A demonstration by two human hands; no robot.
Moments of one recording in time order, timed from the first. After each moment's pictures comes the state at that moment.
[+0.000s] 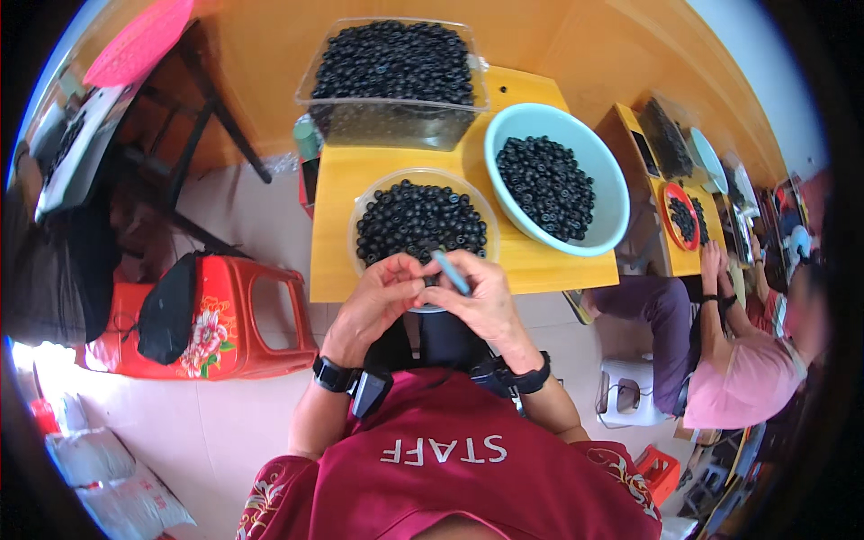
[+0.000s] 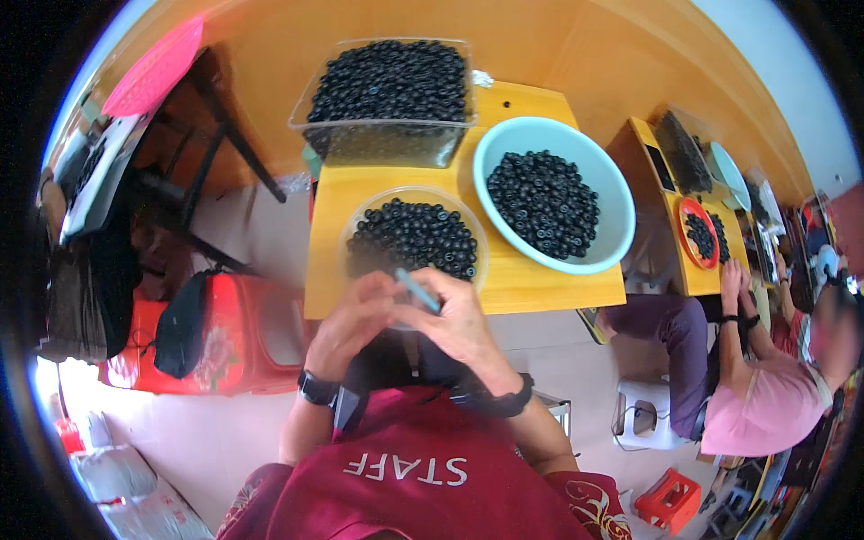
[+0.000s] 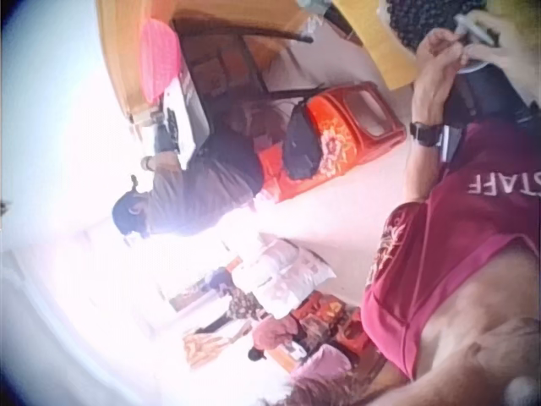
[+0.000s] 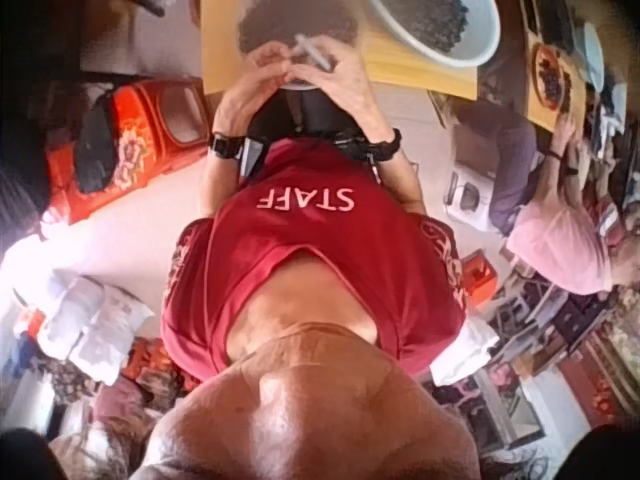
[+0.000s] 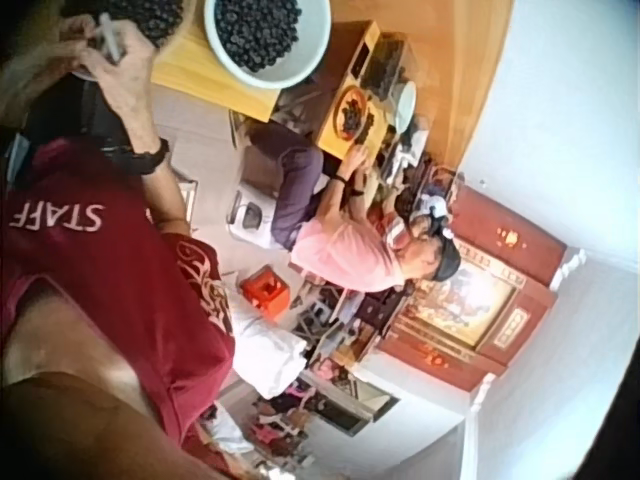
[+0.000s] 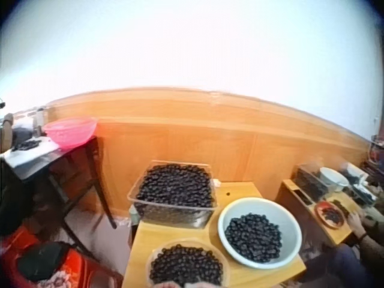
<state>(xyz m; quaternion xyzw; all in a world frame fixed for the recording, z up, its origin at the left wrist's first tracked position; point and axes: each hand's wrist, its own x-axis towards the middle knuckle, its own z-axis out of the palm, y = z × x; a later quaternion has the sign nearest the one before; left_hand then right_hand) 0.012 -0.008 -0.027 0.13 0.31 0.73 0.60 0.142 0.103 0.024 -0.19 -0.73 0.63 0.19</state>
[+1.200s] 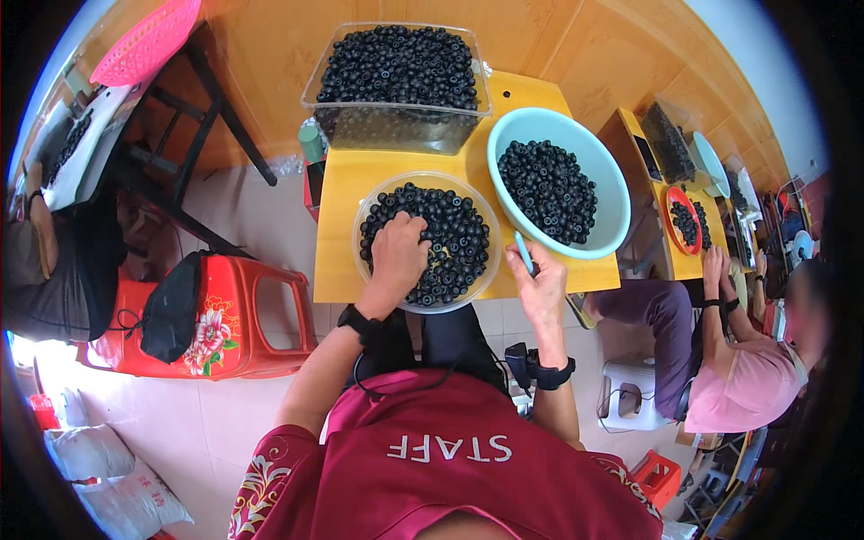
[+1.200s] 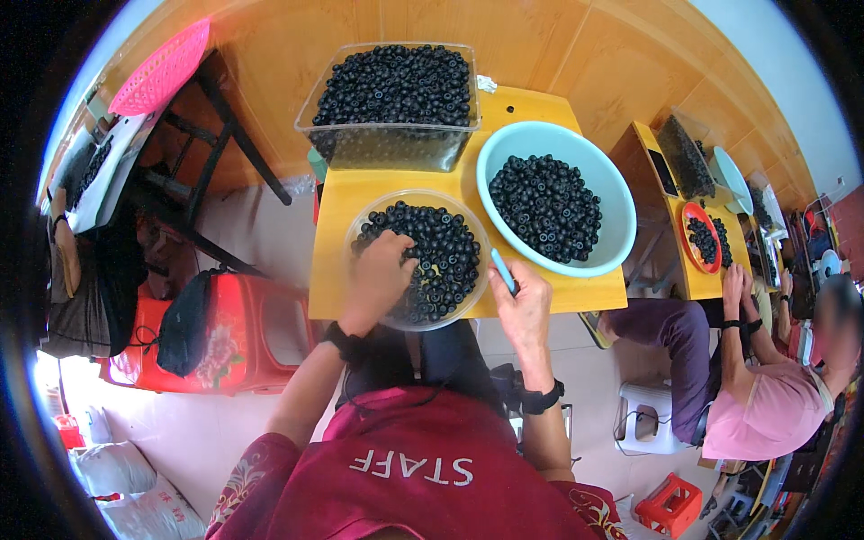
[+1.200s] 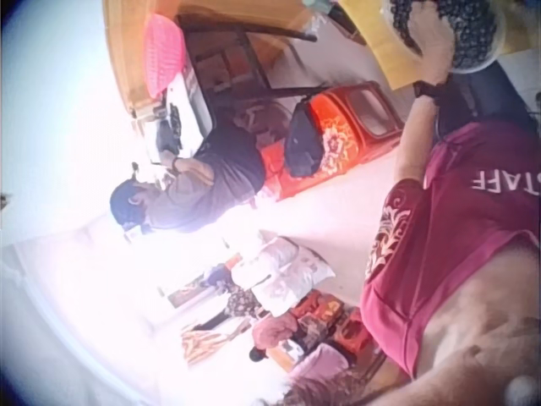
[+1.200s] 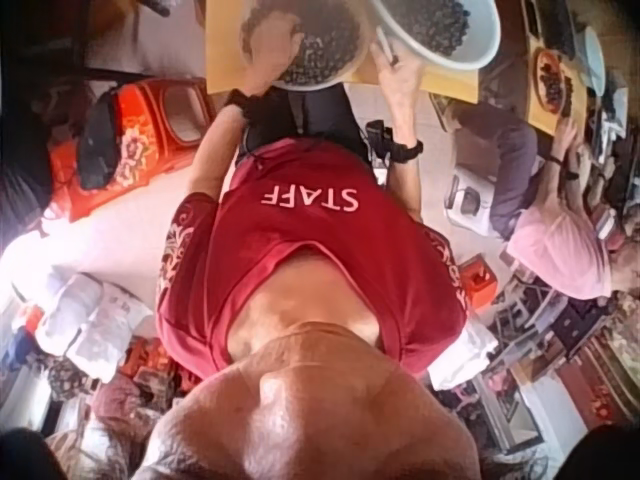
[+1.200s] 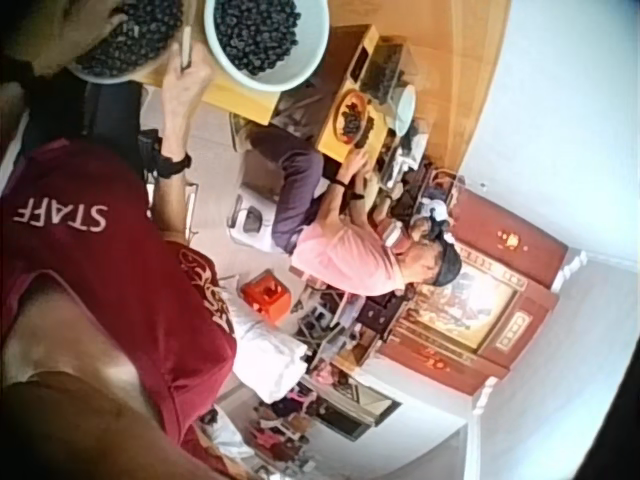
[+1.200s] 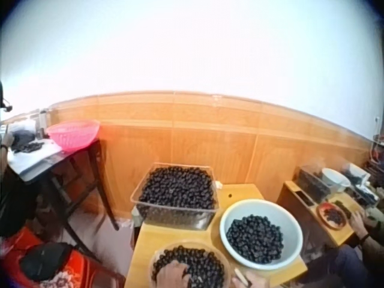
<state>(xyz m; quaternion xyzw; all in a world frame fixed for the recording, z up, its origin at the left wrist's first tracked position) 0.000 0.051 -0.052 0.46 0.78 0.43 0.04 0.181 0.154 -0.006 -0.36 -0.78 0.38 0.34</state>
